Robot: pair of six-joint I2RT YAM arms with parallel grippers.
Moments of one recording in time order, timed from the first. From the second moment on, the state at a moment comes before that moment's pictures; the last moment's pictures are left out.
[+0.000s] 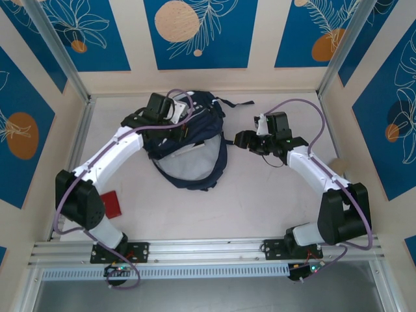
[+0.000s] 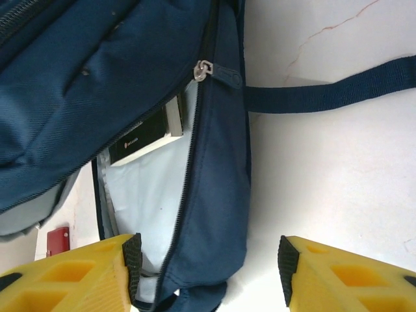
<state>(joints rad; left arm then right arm) -0.48 1.62 1.47 -0.70 0.19 -0.11 0.25 1.39 0.98 -0.37 -0.46 0.54</state>
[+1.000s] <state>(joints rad) -0.41 1.52 1.14 -0.58 0.19 -0.41 0.41 1.37 1.05 -0.53 -0.28 0.65</state>
